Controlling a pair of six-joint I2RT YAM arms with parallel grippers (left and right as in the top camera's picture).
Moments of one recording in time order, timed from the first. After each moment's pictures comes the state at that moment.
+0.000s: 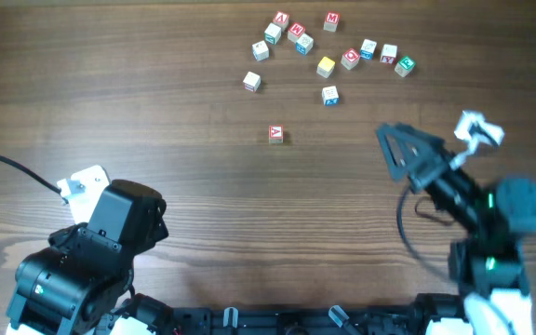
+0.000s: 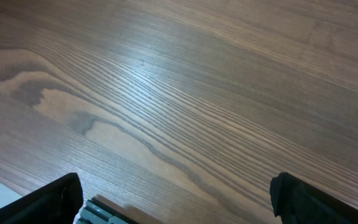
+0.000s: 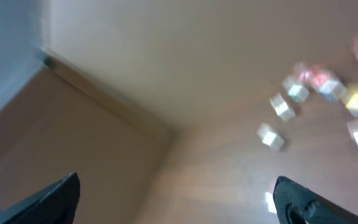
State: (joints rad) left arm -0.43 0.85 1.18 -1.52 -0.53 -0.75; right arm -0.05 0.77 0.56 0.13 -0.76 0.86
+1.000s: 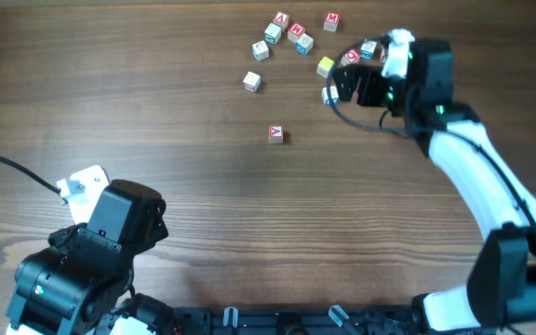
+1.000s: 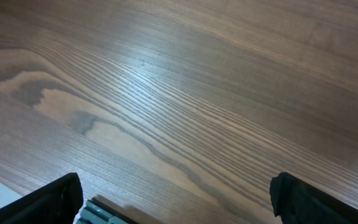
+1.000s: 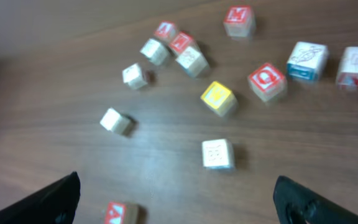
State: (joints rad) left arm -0.43 0.85 1.18 -1.52 -0.53 -0.75; right arm 0.13 1.65 1.17 -0.22 -0.31 0.29
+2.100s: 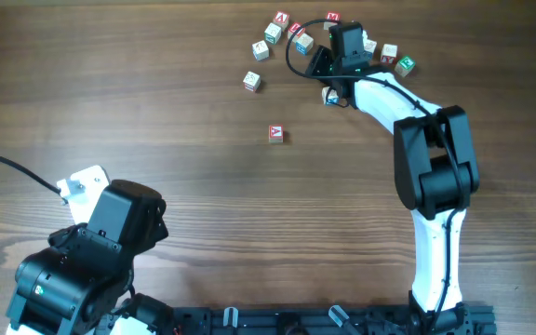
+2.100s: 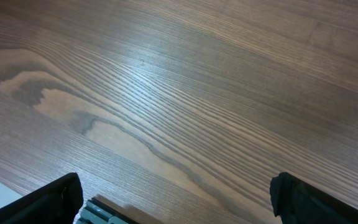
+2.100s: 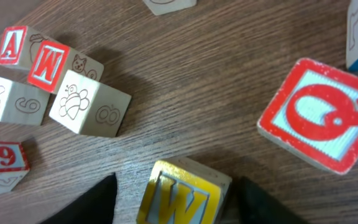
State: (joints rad) left arm -0.43 0.85 1.18 -1.52 -0.53 -0.75; right arm 0.27 2.32 1.63 -0.14 0.02 0.62
